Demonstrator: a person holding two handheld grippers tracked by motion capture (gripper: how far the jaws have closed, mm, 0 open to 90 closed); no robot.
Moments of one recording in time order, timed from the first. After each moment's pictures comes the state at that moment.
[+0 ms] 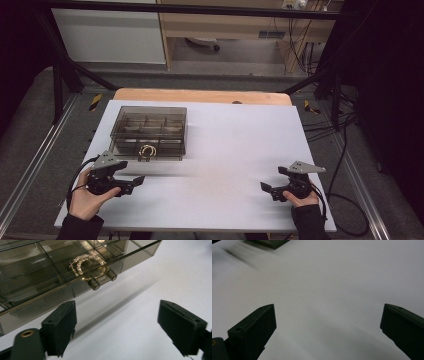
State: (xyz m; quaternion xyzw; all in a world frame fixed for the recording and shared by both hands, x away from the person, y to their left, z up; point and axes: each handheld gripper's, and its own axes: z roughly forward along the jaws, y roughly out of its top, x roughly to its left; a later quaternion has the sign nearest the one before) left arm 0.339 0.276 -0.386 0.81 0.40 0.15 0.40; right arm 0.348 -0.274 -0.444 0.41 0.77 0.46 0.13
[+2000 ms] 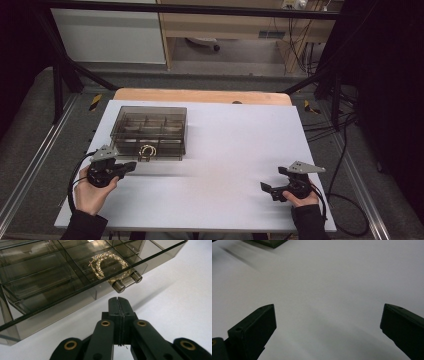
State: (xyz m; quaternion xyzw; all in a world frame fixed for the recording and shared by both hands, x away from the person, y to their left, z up) left arm 0.362 0.287 -0.394 0.80 0.41 0.15 0.40; right arm 0.348 -0.274 -0.444 0.41 0.77 0.46 0.13
